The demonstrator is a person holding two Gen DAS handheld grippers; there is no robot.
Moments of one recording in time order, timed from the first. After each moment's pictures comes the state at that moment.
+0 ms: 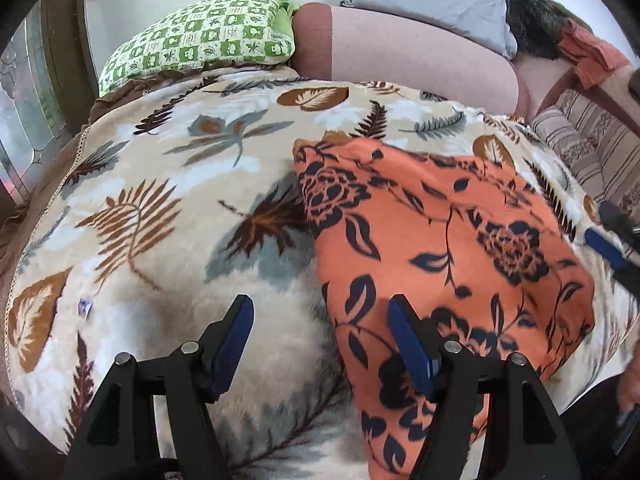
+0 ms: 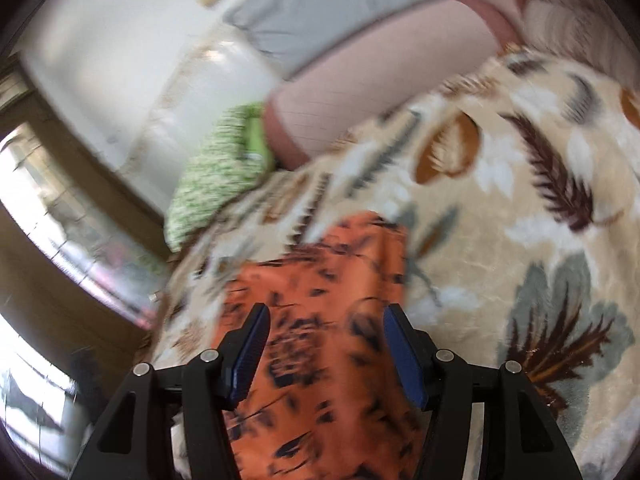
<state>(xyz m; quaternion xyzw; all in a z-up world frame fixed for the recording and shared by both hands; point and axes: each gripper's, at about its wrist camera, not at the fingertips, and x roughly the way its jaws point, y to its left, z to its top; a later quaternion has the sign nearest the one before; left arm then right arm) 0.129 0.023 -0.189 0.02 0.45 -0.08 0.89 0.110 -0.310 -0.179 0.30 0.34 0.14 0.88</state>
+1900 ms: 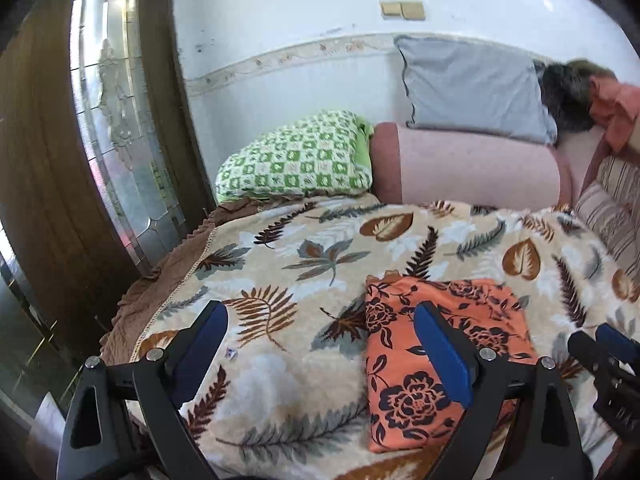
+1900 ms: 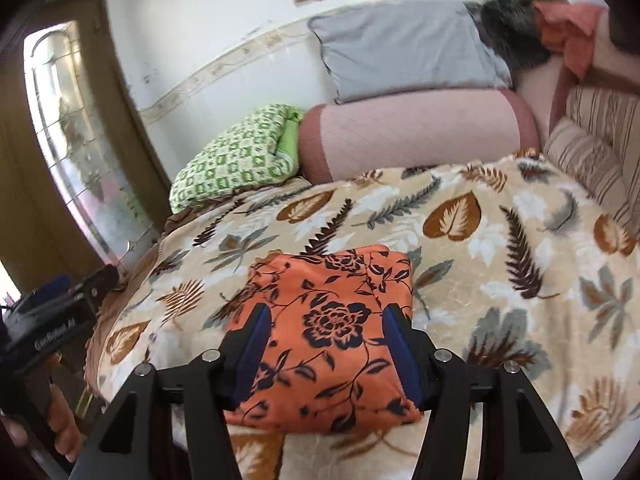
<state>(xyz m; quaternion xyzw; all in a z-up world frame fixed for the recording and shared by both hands) 0.023 -0.006 -0.028 0.05 0.28 0.10 0.95 0.033 -0.240 -0.086 0.12 0.31 0.09 0.94</state>
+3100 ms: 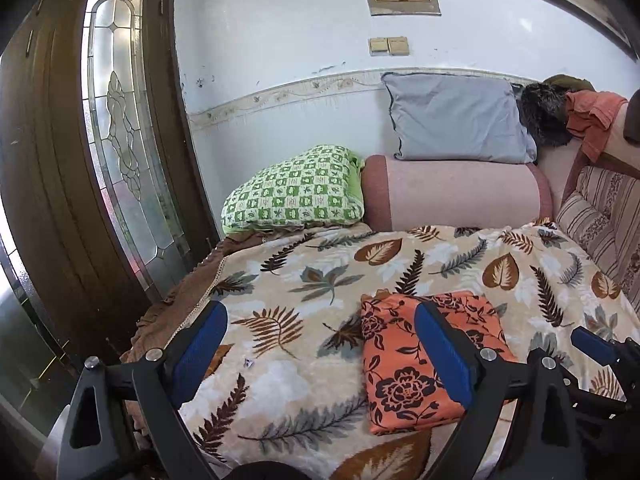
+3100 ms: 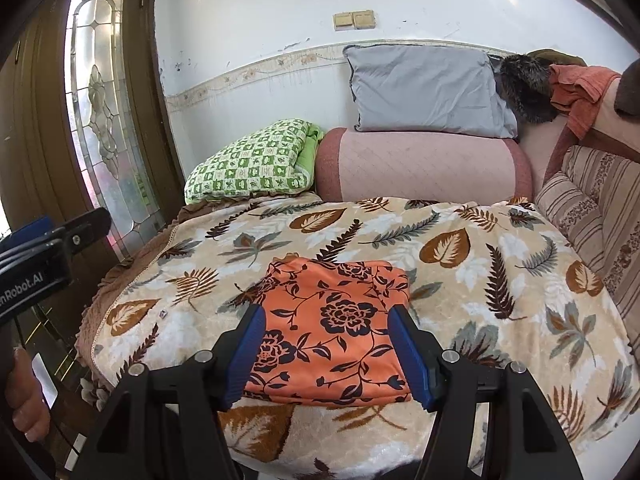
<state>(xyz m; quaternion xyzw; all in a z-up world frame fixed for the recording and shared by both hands) -0.037 -0.014 0.010 0.07 0.23 0.08 0.97 -0.030 -0.208 -0.051 0.05 0.28 0.09 0.95</state>
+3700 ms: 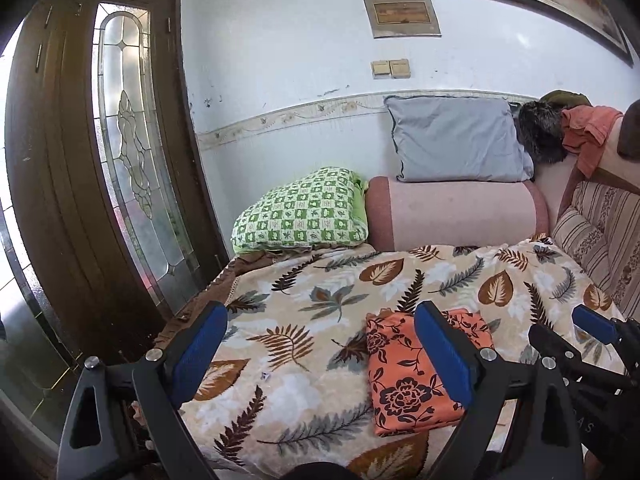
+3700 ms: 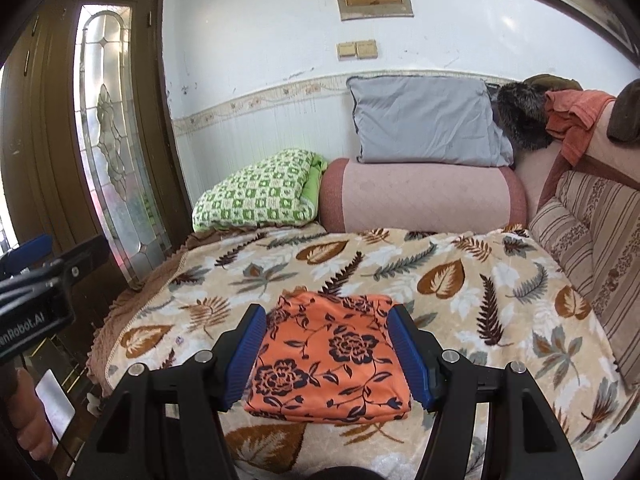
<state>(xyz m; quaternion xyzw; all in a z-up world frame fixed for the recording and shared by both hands) -0.070 -0.011 0.061 0.07 0.21 0.08 0.97 -0.051 -0.206 0.008 0.05 0.24 0.09 0.97</state>
